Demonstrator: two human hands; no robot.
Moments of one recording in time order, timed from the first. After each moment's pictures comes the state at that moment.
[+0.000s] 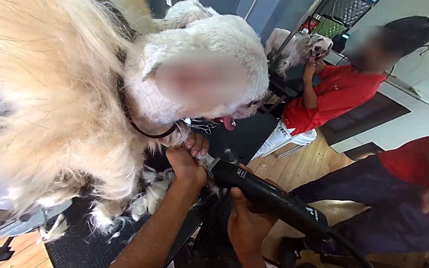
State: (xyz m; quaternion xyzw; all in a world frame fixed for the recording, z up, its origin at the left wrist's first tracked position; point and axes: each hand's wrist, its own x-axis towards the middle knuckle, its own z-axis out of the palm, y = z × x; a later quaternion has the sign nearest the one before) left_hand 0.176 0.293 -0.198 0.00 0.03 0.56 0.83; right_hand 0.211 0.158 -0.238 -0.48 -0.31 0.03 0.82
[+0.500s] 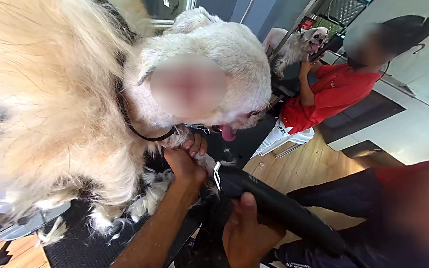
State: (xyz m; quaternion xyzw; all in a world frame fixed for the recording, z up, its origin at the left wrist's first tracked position) left_hand 0.177 0.294 -0.203 0.03 0.01 0.56 0.83; right_hand 0.183 0.160 -0.221 -0.48 -0.22 -0.03 0.85
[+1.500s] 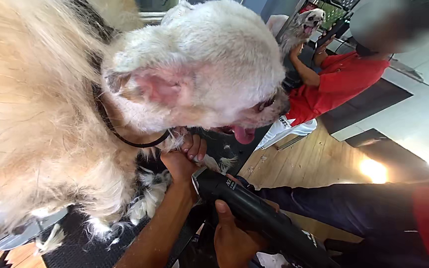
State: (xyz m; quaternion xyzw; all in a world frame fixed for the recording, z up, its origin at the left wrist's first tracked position) left_hand 0.182 0.306 -0.230 0.09 -0.11 0.55 0.82; right_hand 0.171 0.167 -0.237 -0.47 -0.31 -0.05 0.82
